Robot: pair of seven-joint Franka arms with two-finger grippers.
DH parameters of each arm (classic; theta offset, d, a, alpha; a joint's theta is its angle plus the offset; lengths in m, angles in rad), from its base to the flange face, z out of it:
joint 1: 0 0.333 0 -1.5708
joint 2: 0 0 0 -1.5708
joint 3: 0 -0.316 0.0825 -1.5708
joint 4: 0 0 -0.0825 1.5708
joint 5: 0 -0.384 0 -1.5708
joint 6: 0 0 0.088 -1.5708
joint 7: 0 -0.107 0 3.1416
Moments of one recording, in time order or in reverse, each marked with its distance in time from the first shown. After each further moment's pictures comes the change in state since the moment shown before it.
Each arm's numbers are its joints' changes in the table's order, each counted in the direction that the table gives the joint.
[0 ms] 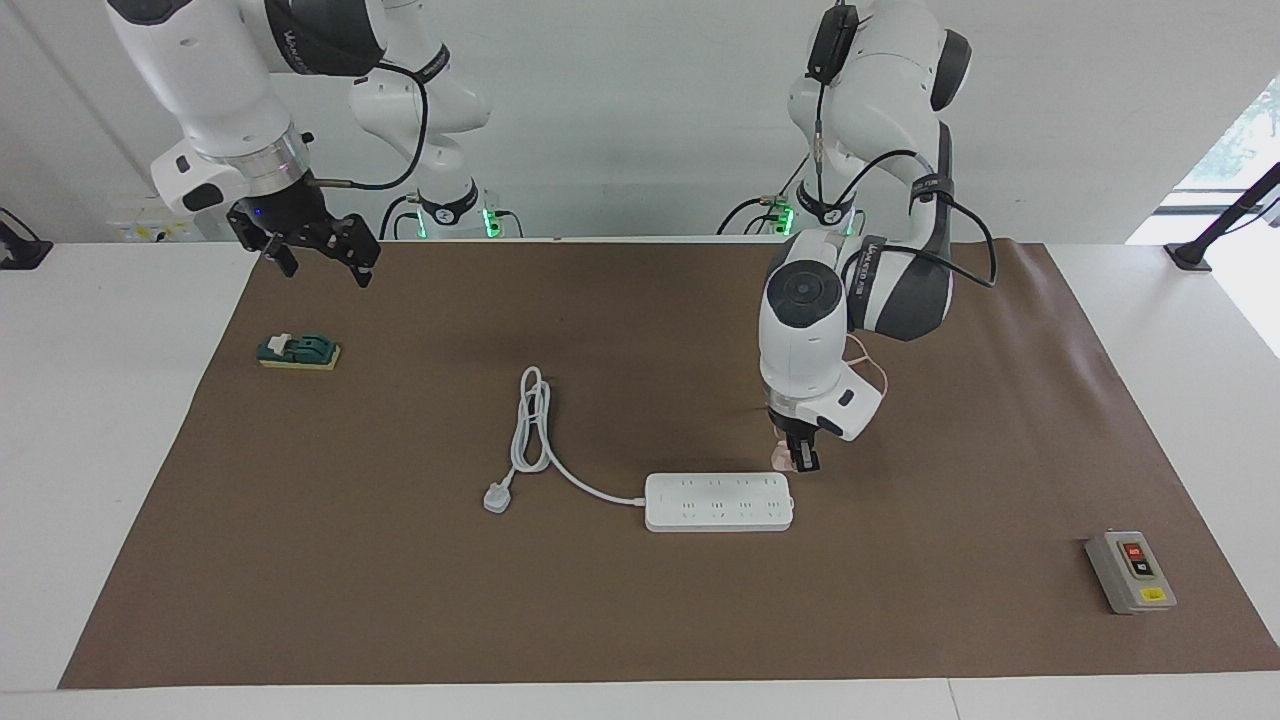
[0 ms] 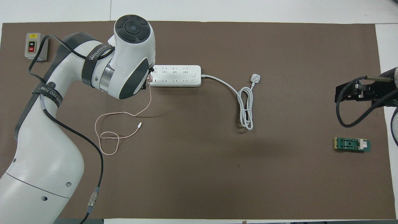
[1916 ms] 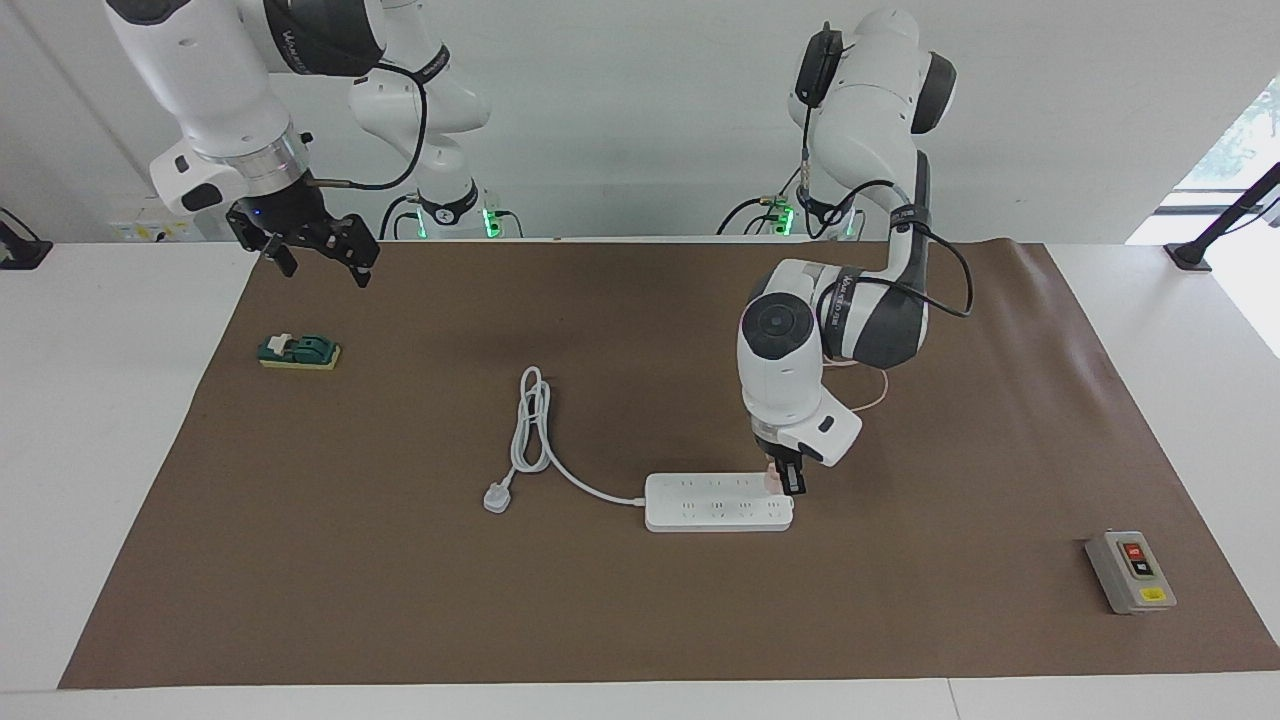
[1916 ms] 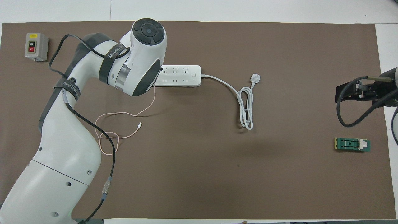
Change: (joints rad) left arm -0.059 0.097 -0.047 0.080 -0.020 0.020 0.006; right arm -0.002 0.000 0.000 0.000 0.000 0.000 0.000
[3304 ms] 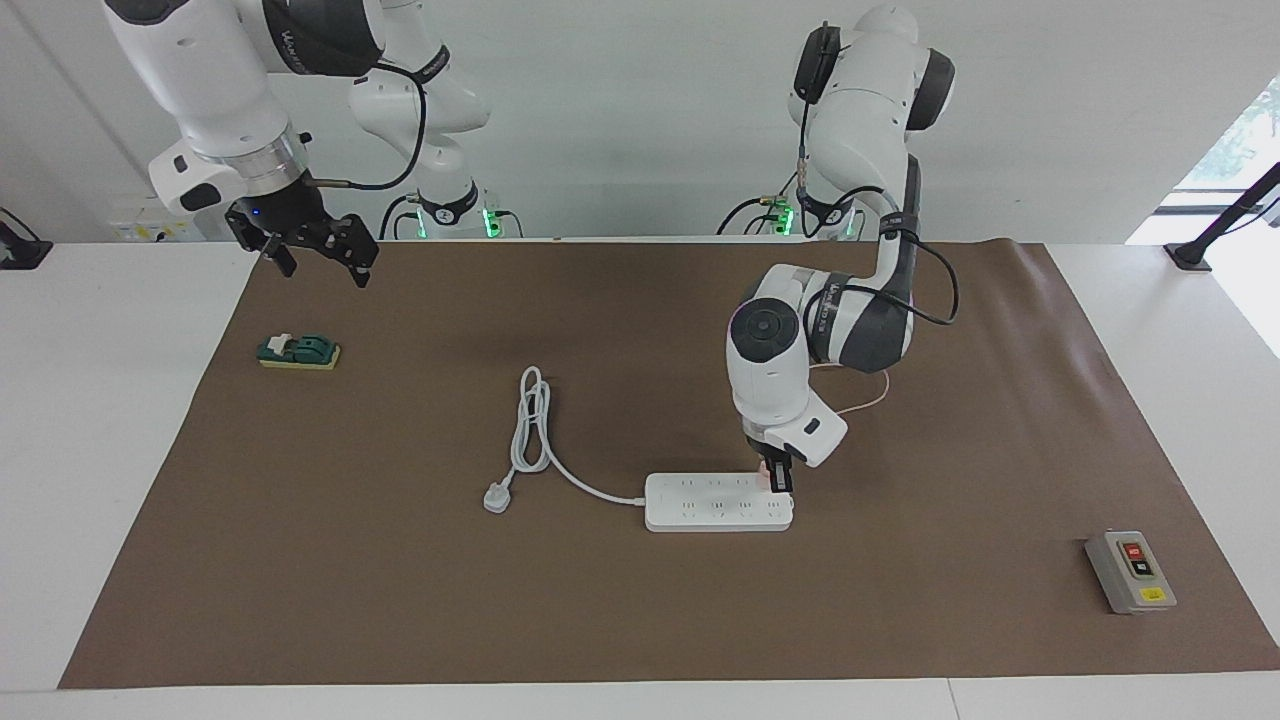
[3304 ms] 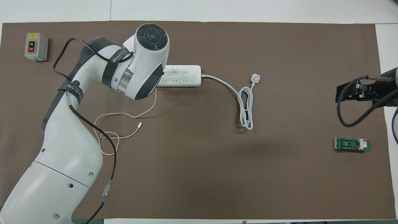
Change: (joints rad) left arm -0.005 -0.019 -0.002 -0.063 -0.003 0.038 -0.030; right arm -0.001 0.000 0.000 0.000 0.000 0.000 0.000
